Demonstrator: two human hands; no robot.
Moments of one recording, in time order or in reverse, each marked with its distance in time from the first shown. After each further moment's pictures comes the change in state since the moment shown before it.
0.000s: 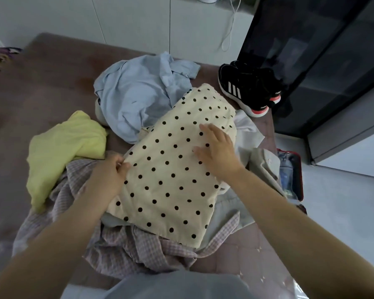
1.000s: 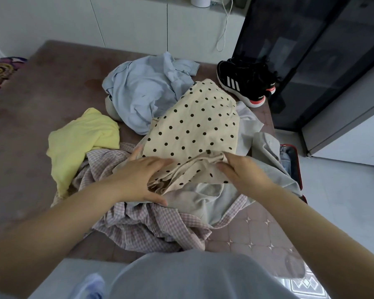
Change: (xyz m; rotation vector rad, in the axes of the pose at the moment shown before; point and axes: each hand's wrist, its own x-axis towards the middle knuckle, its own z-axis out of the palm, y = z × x) left_hand -0.034 -0.007 -0.029 0.508 -0.489 0.814; right_hand -0.104 -0.034 -0.026 0.063 -0.109 -0.037
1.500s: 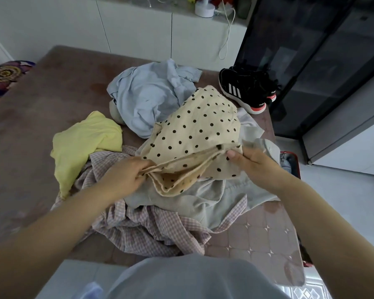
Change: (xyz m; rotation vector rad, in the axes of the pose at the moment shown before) left_hand -0.013 -0.007 -0.003 -0.229 0.330 -0.149; right_hand 0.000 -0.010 -0.037 0.519 -0.095 0.131
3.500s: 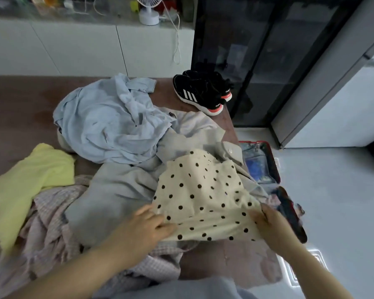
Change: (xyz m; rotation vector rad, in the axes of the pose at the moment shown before) left_hand 0.004 0.080 0.066 0.475 -0.124 0.707; right_hand -0.099 0.138 -0.023 -0.295 0.421 0.474
